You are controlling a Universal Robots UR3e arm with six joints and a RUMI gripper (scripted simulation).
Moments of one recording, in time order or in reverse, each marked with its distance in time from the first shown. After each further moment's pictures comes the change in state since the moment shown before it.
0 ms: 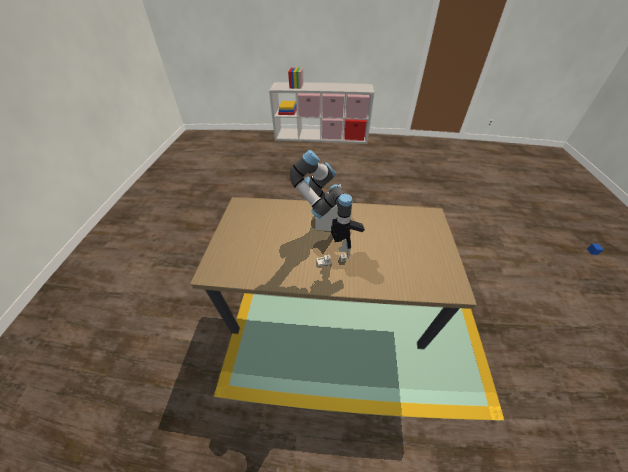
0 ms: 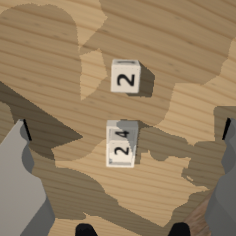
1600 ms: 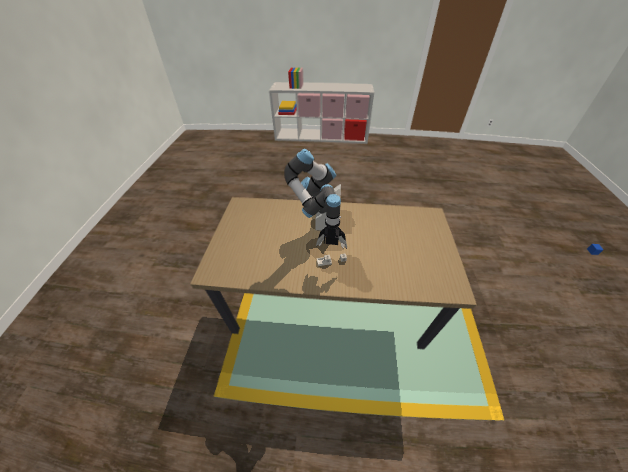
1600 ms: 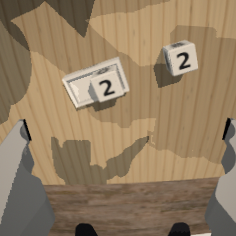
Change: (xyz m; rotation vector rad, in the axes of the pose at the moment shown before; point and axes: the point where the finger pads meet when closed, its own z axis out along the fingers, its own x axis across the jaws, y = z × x) arm -0.004 0.068 -0.016 0.002 0.004 -1.199
